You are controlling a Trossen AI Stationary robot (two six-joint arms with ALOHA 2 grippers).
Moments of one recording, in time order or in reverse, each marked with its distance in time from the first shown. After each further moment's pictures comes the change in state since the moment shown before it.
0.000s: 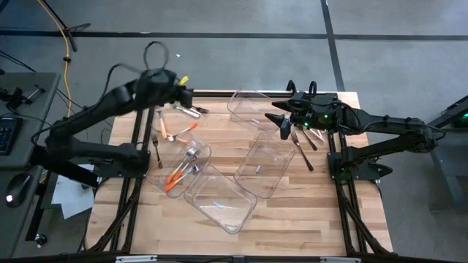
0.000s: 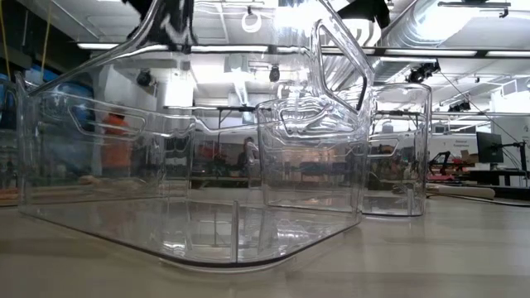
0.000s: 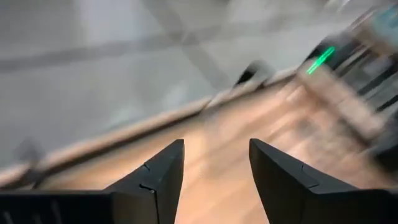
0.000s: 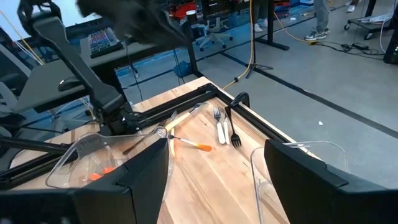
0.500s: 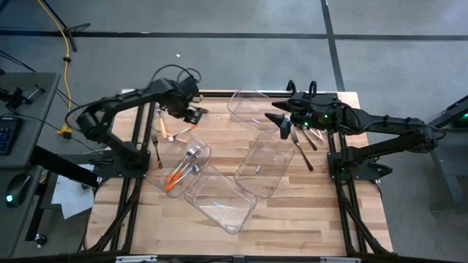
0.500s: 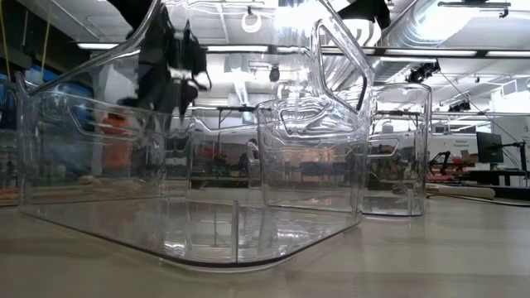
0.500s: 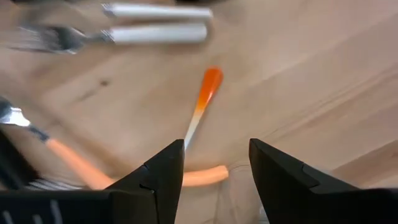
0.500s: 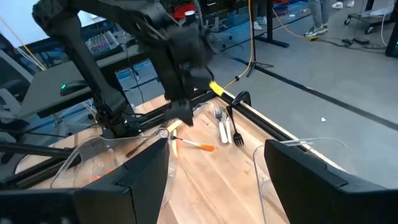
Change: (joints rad) left arm 0.164 0.440 -0.053 -0.324 0.255 0.071; right arm 0.000 0.000 0.000 -0.001 0.001 0.038
